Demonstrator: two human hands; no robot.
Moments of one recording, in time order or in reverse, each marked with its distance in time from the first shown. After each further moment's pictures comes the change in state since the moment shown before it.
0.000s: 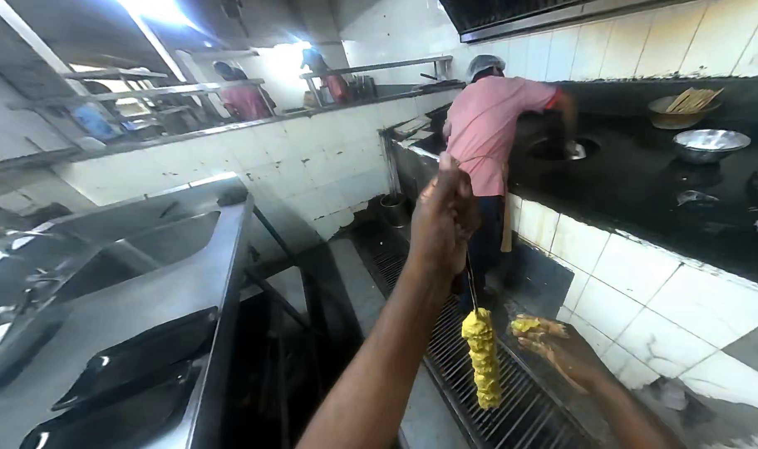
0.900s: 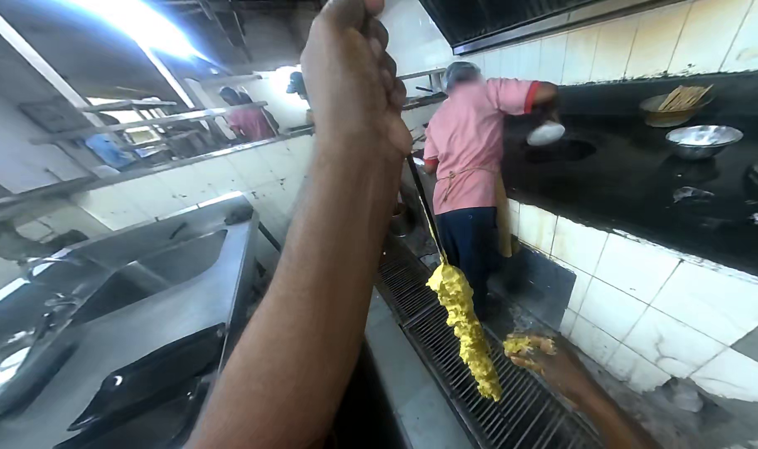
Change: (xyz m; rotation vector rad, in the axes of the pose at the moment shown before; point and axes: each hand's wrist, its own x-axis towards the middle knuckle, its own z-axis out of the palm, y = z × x) left_hand 0.079 0.113 0.058 0.189 0.348 0.215; right_hand -0.009 0.013 0.007 -0.036 -0.047 0.019
